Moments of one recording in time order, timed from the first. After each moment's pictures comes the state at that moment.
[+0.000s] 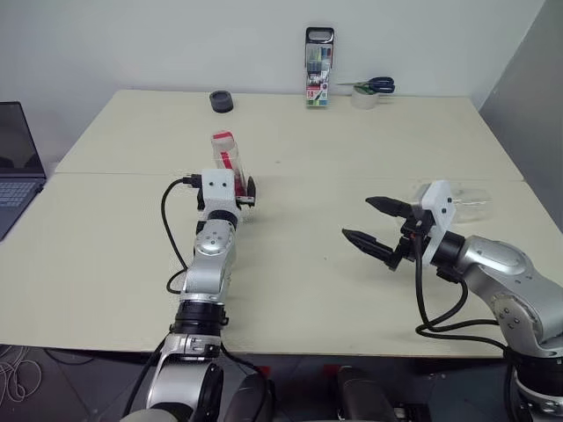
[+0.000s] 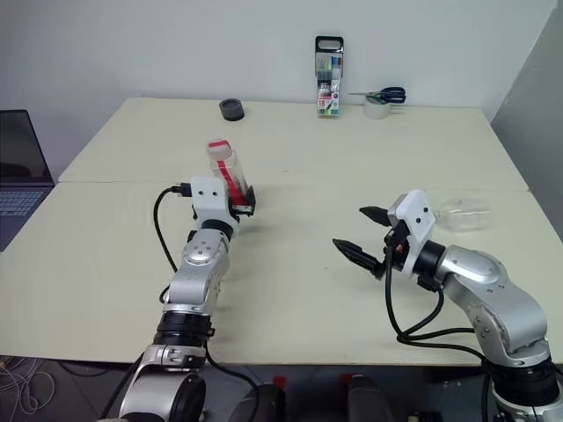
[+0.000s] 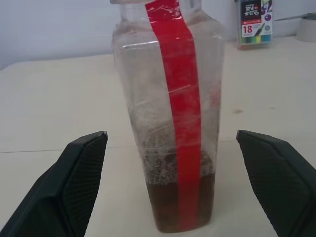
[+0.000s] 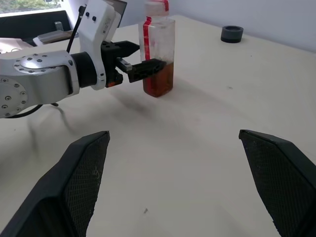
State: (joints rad) left arm -0.56 0.13 0.09 0.25 0.02 0.20 0.09; right arm -0.30 -0.60 -0.06 -0.53 0.59 0.69 0.65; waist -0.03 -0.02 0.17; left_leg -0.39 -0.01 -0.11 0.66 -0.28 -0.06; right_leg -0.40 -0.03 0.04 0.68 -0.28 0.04
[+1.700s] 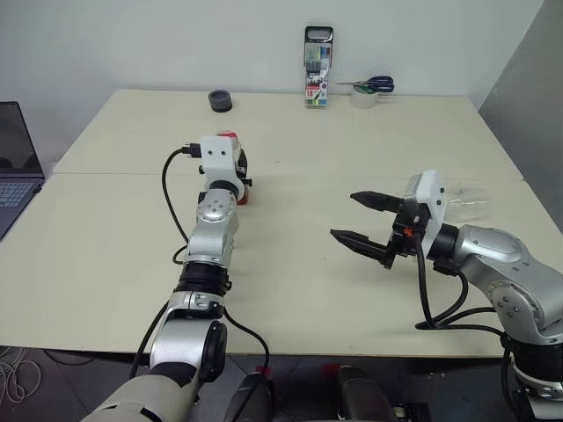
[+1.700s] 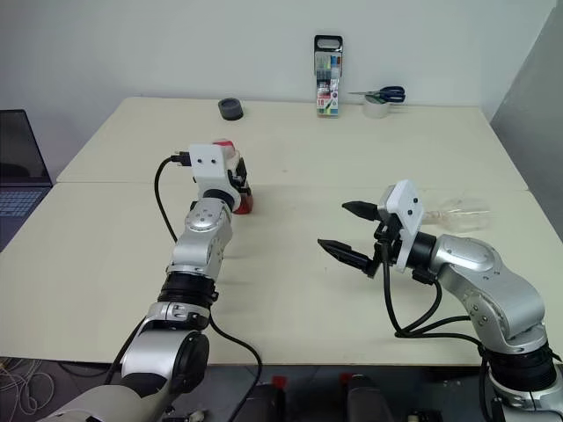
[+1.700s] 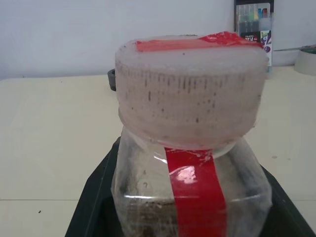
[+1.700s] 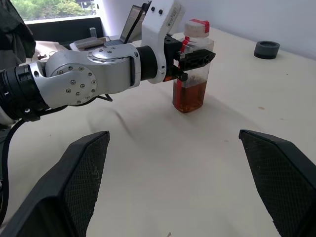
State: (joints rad) left arm -0.76 0.16 0.13 0.48 -0.03 0.13 0.05; right arm -0.36 -0.61 -0.02 -0.52 0.64 0.71 0.69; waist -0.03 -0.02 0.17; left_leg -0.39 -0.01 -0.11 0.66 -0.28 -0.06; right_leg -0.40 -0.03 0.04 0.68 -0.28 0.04
